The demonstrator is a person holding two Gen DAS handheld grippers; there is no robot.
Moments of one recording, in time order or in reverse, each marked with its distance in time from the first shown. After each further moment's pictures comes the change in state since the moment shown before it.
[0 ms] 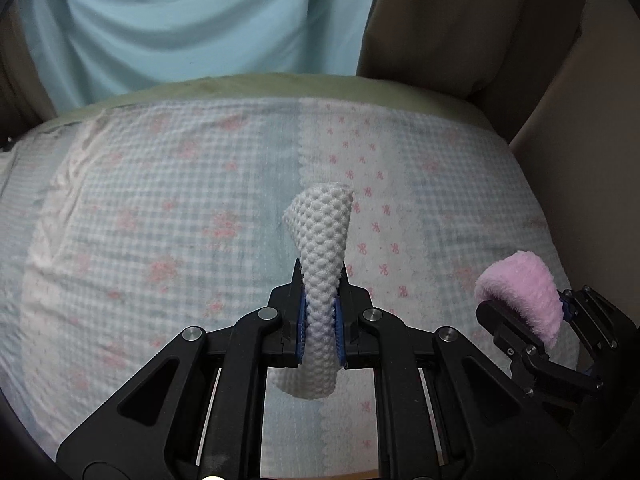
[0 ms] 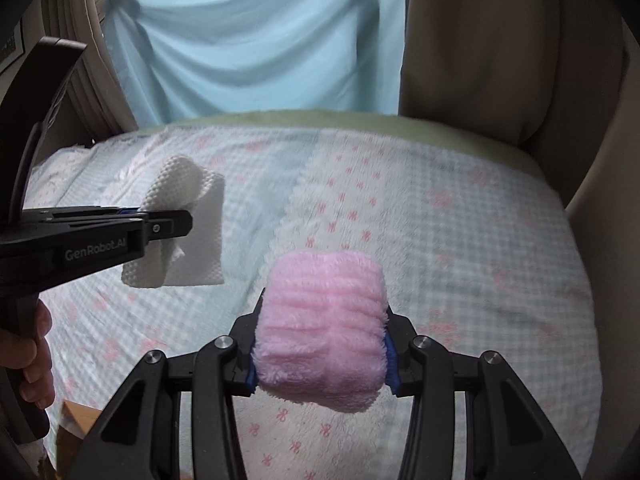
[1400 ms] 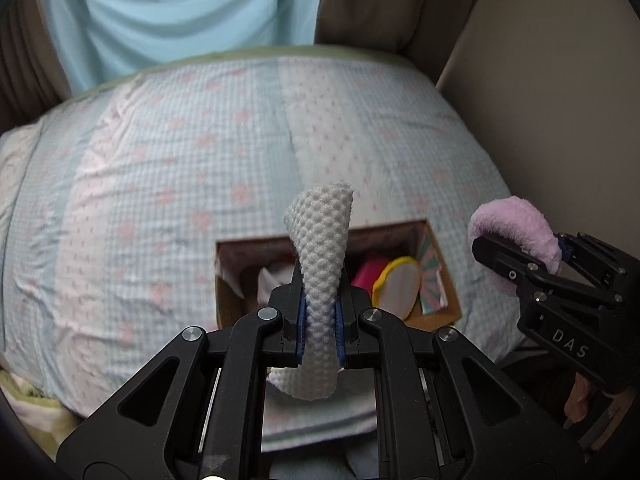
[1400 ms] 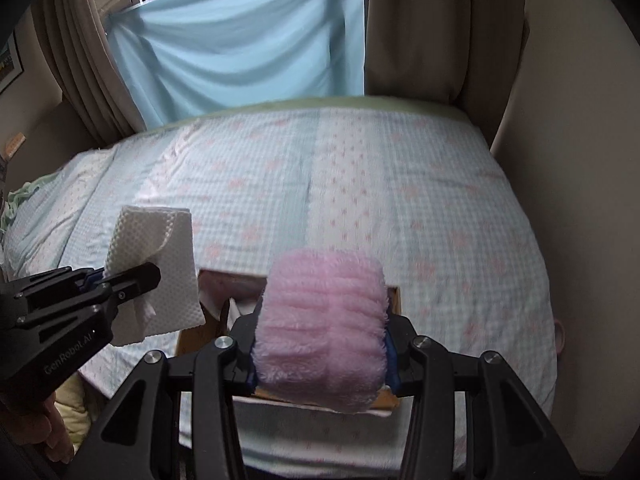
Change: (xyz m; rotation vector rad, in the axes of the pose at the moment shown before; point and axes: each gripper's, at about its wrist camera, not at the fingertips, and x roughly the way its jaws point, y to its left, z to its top) left arm -0.246 0.025 -0.250 0.107 0.079 -0.089; right arm -0.273 0.142 -0.133 0.156 0.051 -0.104
